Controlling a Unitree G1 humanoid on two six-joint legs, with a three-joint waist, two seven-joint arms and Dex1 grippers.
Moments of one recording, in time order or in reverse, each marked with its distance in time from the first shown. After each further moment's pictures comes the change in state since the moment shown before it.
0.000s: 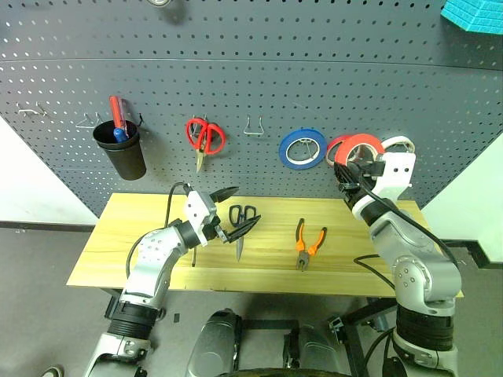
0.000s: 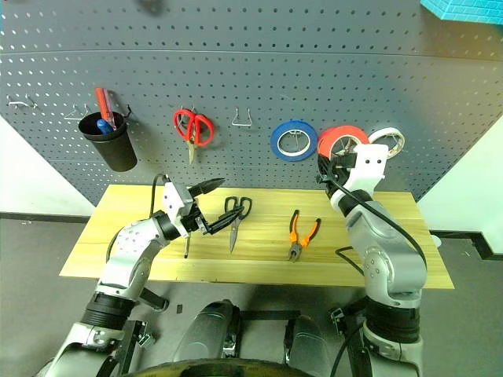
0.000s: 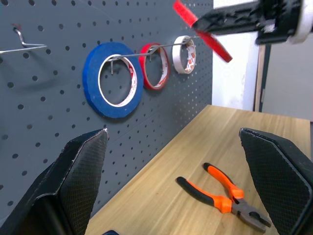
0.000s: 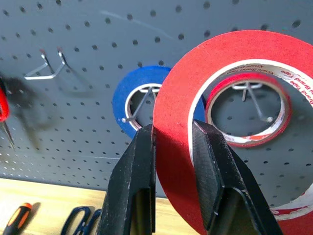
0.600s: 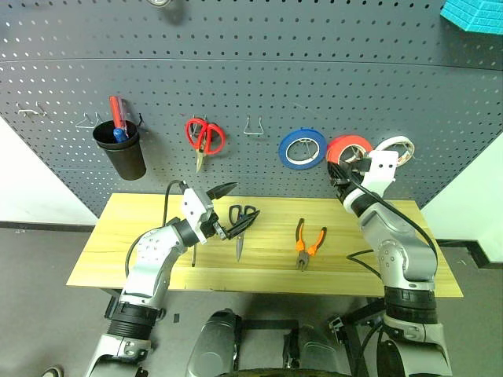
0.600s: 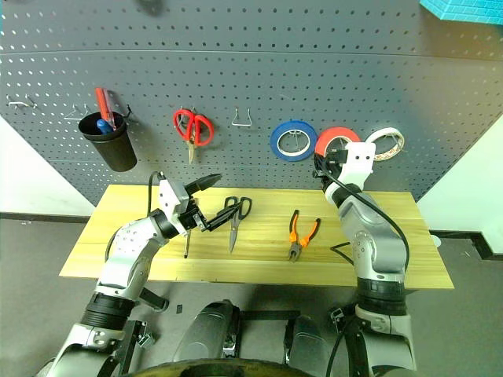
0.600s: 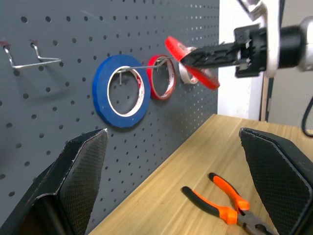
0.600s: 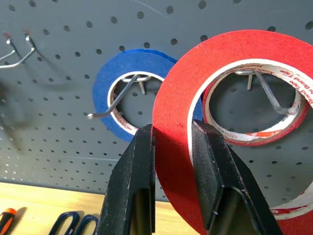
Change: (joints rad) left arm 0.001 -0.009 0.015 -0.022 -0.020 -0.004 0.016; right arm -0.109 0.009 0.020 0.313 -0.060 -0.175 0.070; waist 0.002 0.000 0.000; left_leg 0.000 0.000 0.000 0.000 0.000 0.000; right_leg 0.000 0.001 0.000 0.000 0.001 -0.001
